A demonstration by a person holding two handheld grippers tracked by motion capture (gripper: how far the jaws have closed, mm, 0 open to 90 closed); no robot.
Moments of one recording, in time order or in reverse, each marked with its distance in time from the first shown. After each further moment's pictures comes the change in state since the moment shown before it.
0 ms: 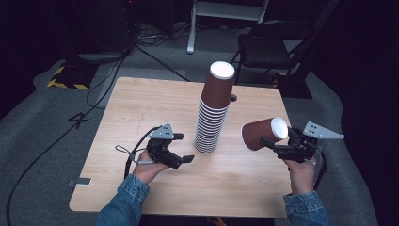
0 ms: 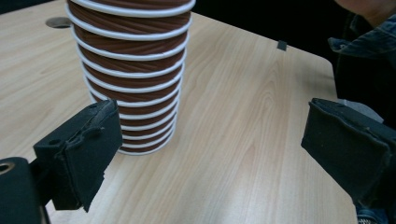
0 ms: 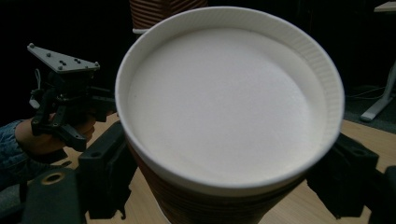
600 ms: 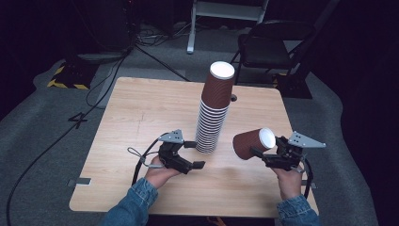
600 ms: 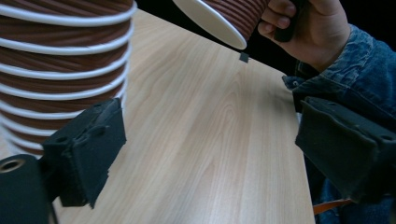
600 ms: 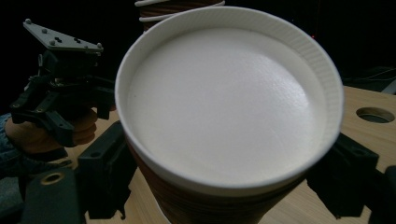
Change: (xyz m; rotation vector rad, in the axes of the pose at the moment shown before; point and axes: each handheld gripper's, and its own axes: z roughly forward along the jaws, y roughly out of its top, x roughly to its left) left arm -0.010 -0.007 0.036 -0.051 -0.154 -0.074; right arm 0.006 -0.041 0.020 0.034 0.016 0.037
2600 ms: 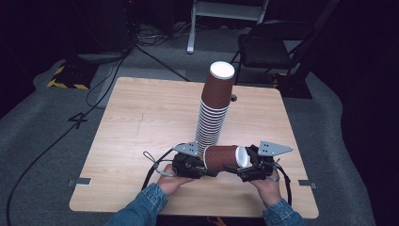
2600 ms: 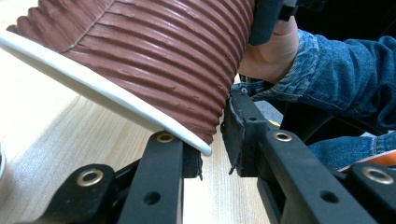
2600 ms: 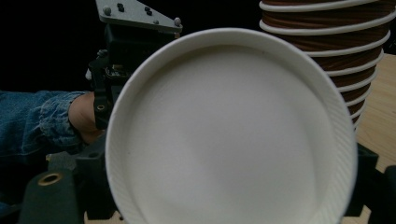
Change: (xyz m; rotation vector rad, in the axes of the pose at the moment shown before) left arm -0.017 -0.010 0.036 0.035 -0.215 0.066; right arm 0.044 -0.021 0.053 0.095 0.237 -0.052
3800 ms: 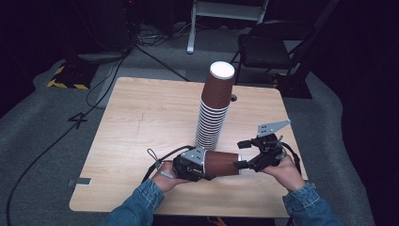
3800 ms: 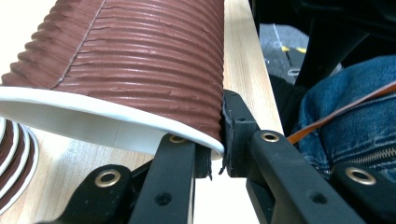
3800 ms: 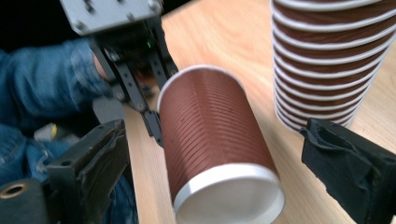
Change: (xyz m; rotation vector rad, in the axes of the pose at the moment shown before) left arm -0.018 0.018 0.001 0.305 0.077 0.194; right arm -0.019 0.062 -0.007 0.405 0.120 0.087
